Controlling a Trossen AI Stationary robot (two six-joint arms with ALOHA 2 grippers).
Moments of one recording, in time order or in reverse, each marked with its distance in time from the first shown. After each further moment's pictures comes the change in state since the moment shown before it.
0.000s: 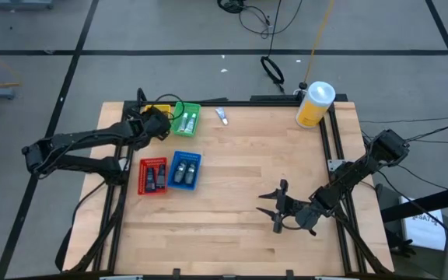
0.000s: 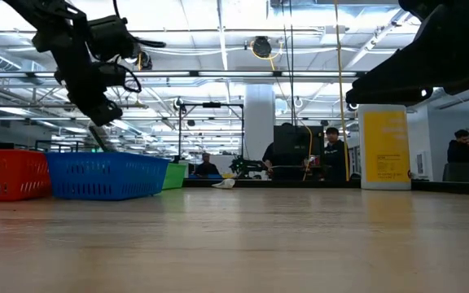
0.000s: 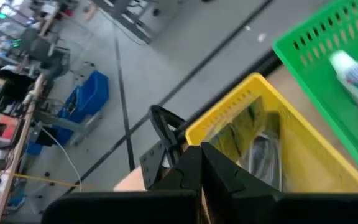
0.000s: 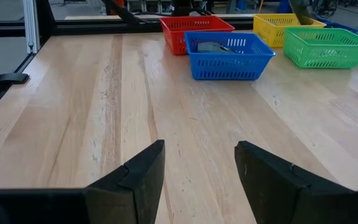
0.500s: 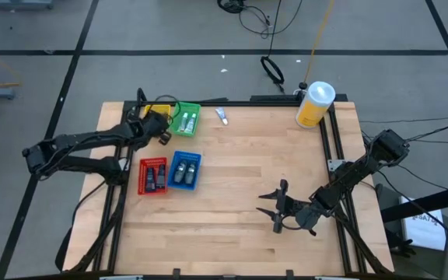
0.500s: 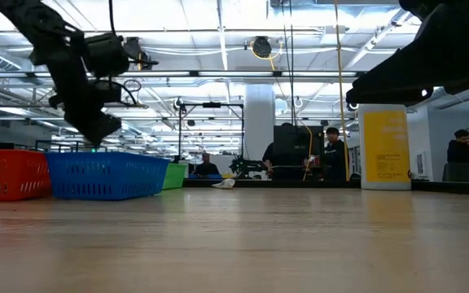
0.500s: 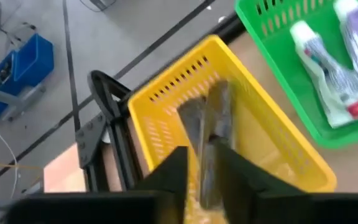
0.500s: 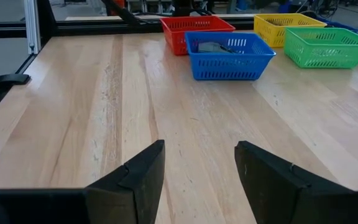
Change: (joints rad) left arm 0.086 0.010 -0.096 0.100 0.232 -0.086; right arm 0.002 0.000 0.000 0.002 -0.001 0.003
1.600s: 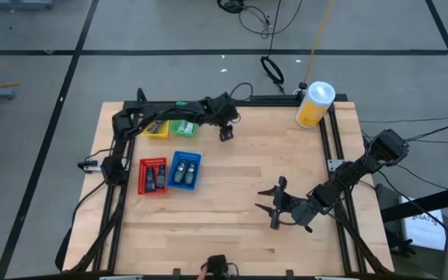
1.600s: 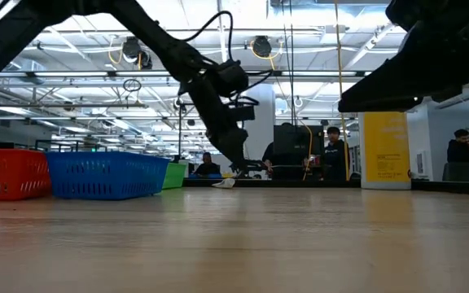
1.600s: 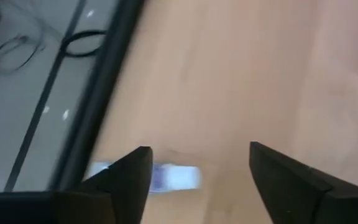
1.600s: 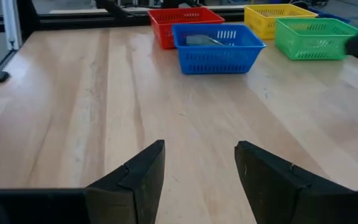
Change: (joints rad) left arm -0.078 0.984 0.943 0.150 0.595 0.505; right arm -0.044 0.001 -0.001 -0.026 -0.024 0.016
